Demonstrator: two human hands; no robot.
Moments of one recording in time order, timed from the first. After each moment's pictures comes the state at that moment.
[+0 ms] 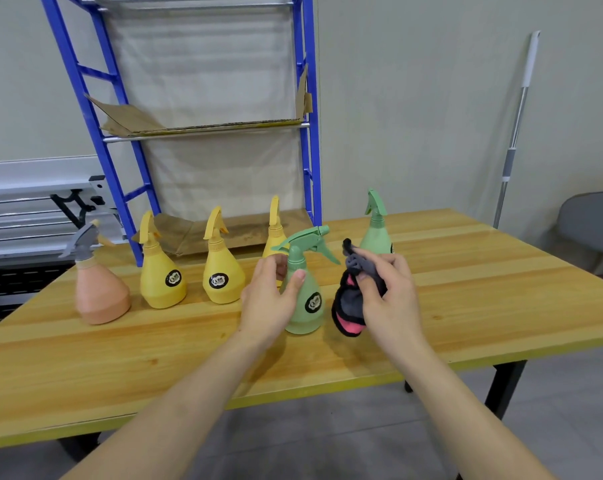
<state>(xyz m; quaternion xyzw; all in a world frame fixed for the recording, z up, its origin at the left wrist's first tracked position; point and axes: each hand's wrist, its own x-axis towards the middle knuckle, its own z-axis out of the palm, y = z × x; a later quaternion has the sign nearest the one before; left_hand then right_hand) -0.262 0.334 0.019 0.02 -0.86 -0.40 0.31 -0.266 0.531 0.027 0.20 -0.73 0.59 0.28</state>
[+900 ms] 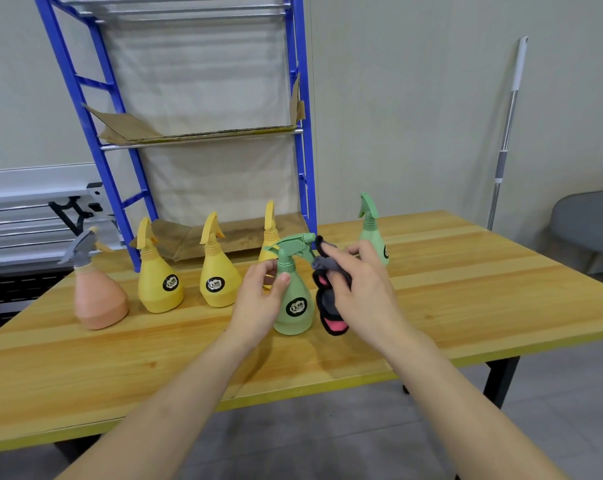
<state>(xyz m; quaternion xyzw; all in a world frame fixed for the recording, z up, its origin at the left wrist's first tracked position) -0.253 0.328 0.027 0.00 -0.85 -0.45 0.29 -0.260 0.520 0.052 0.27 -0.81 0.43 0.30</state>
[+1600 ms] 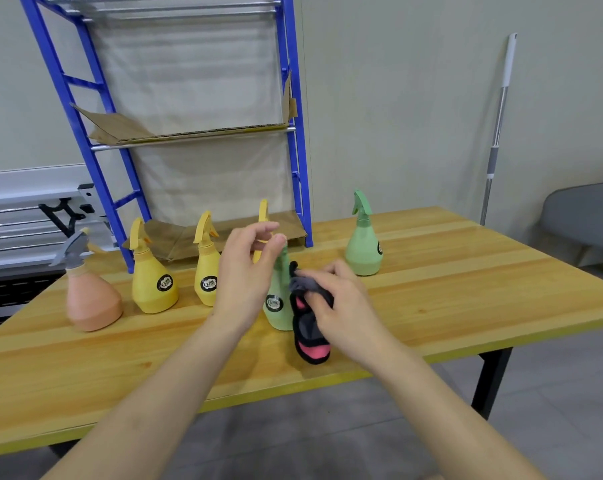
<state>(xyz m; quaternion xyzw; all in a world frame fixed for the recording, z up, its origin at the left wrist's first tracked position) -0.229 0.341 0.083 -0.04 -0.80 -0.45 0.40 -0.242 0.507 0.035 0.30 -0.80 0.47 0.22</state>
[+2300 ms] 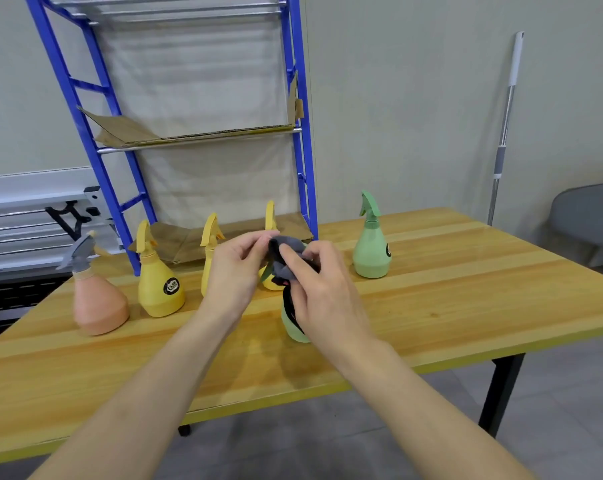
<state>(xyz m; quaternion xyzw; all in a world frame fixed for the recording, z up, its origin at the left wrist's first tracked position) -0.231 0.319 0.090 -0.05 -0.76 -0.57 0.31 -0.243 0.468 0.045 0.33 -0.78 0.35 0.40</state>
